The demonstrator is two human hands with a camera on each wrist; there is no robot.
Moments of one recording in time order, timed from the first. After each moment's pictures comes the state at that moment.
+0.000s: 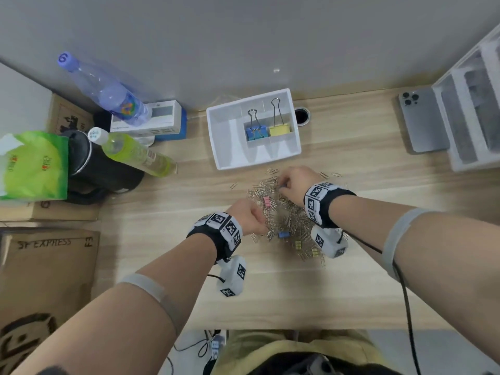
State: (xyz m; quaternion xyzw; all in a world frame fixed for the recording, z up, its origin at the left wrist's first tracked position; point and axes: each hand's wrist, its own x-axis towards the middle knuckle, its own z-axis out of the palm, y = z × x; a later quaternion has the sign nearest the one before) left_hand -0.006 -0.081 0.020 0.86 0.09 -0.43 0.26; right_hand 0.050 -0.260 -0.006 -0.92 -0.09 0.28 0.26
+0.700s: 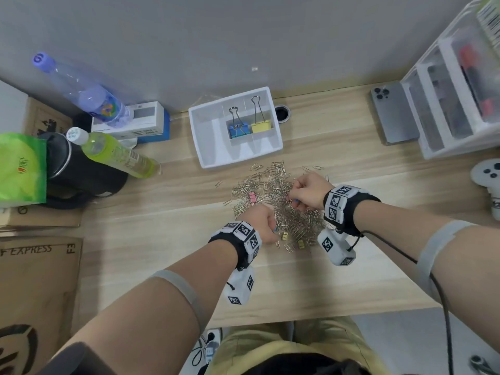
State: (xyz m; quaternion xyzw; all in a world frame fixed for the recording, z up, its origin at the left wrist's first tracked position) left_hand -0.036 -0.135 0.008 0.89 -0.02 -0.41 0.20; right_hand 0.009 -0.307 0.002 -0.80 0.14 0.37 0.46
